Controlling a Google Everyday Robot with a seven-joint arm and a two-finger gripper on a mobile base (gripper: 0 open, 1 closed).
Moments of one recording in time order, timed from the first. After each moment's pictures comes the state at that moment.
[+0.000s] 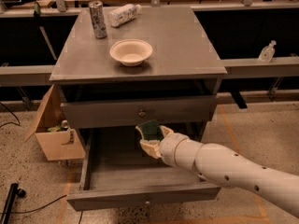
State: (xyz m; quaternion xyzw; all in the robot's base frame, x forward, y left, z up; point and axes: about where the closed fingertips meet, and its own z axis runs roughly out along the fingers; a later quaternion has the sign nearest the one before) arm 0.526 -0.005 0.668 -0.31 0.80 0.21 0.48
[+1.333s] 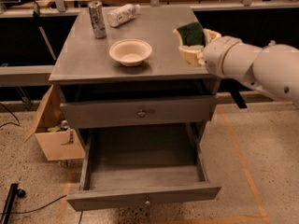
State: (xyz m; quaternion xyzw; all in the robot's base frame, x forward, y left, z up) arm 0.654 -0.121 0.938 -0.32 0.70 0.09 0.63
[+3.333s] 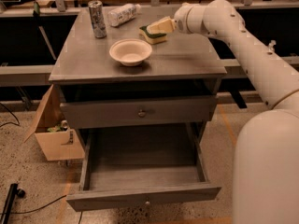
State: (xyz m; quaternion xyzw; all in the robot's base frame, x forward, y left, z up) arm 0.889 -0.079 0.931 -0.31 0.72 0.11 0.61
